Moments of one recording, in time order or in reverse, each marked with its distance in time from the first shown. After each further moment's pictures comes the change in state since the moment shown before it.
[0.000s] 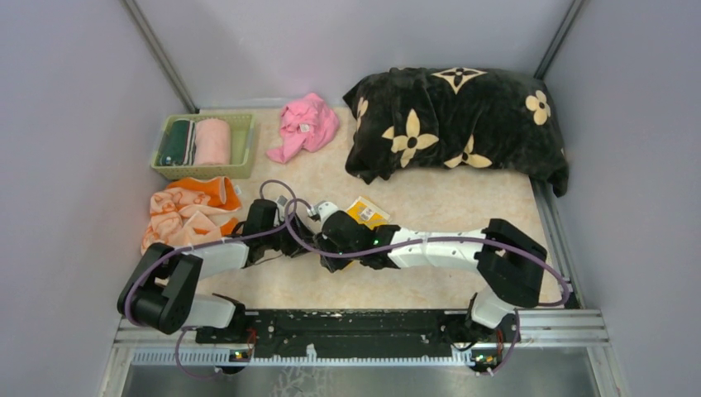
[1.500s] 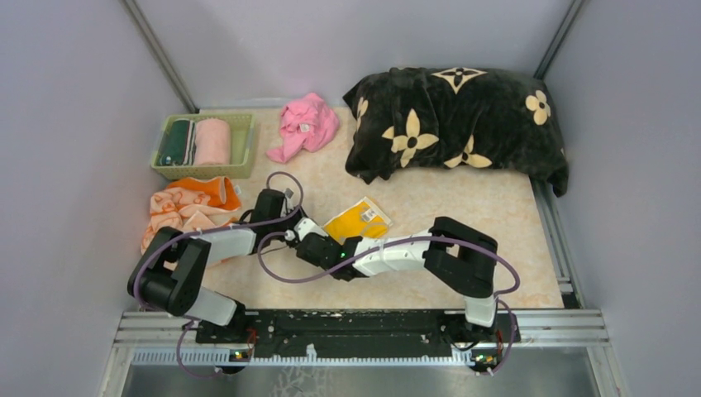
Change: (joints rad) left arm -0.008 0.109 0.119 -0.057 -0.025 0.014; right arm 0.122 0.306 0.166 -0.129 0.413 -0.249
